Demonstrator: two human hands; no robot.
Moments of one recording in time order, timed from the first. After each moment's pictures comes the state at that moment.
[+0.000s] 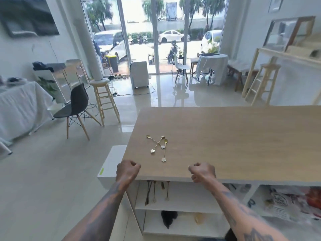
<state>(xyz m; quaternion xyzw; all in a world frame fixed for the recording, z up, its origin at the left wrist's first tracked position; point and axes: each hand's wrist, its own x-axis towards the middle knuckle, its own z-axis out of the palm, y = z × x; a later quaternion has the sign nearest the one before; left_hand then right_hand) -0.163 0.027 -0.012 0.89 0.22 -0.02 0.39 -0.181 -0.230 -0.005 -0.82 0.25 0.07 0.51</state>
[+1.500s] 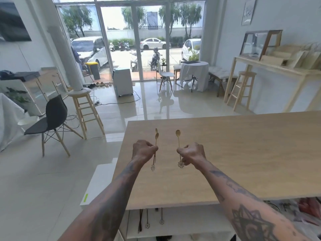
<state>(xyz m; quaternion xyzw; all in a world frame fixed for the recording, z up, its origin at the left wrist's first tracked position) -0.016 -0.037 0.067 0.88 0.08 -0.02 0.47 -0.060 -0.209 0.083 -0.87 0.21 0.01 0.45</state>
